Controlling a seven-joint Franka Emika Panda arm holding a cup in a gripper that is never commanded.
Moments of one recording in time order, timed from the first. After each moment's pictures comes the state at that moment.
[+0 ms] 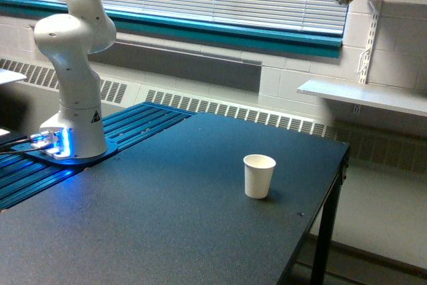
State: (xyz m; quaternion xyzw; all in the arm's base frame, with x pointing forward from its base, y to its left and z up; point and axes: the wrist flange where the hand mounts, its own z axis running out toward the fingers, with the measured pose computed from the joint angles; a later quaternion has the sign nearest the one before) arm 0.580 0.183 0.597 -0.92 0.09 -0.38 0.10
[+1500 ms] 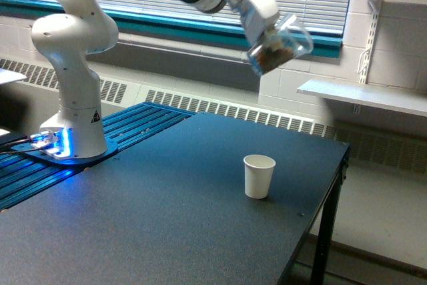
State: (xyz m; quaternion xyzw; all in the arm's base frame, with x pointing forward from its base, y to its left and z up) arm 0.478 0.019 0.444 -0.94 0.09 -0.32 0.00
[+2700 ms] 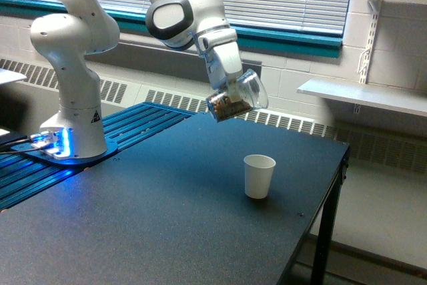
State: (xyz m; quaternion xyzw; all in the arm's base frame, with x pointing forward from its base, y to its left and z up) arm 0.427 -0.008 0.340 -0.97 0.06 -0.24 -0.05
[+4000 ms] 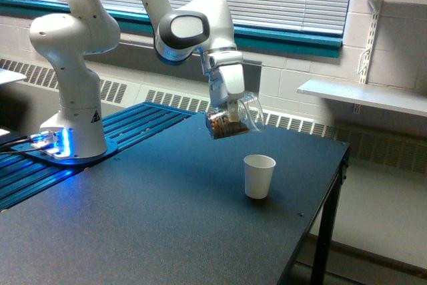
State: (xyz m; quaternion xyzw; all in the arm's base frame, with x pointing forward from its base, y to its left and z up) arm 0.436 0.008 0.294 -0.97 0.05 -0.20 -0.10
